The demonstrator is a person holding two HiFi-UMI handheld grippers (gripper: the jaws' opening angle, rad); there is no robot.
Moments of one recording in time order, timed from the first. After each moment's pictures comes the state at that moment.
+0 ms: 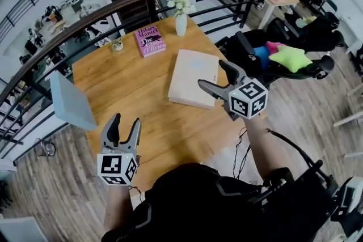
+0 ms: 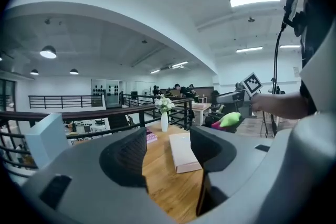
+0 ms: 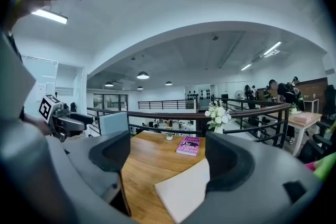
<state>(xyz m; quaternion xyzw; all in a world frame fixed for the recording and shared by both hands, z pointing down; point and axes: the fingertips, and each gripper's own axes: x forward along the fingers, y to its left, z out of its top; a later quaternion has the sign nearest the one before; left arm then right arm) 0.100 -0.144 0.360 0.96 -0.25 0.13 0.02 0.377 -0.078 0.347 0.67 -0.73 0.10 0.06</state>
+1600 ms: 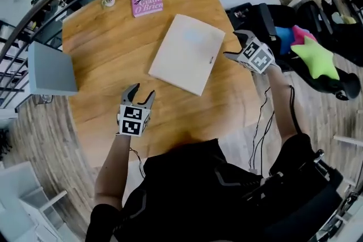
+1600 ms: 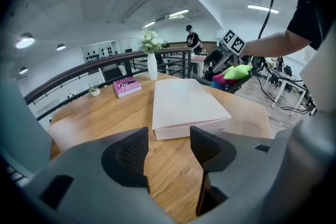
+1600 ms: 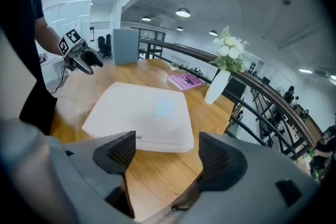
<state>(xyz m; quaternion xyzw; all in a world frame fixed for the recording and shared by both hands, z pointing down) 0.269 -0.136 0.586 0.89 -0.24 0.38 0.07 0.611 -0.111 0.578 0.47 -0.77 0.13 0.42</state>
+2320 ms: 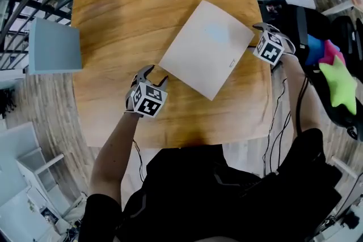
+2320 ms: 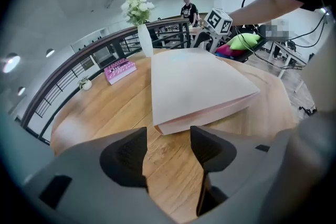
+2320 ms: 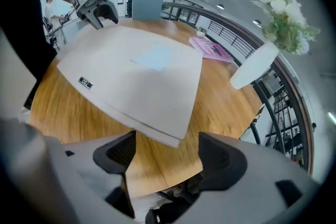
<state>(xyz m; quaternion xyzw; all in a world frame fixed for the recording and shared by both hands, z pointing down) 0.295 -0.177 0.665 0.83 -0.22 0.50 0.03 0.659 -0.173 0.707 0.30 -0.74 0.10 0.59</state>
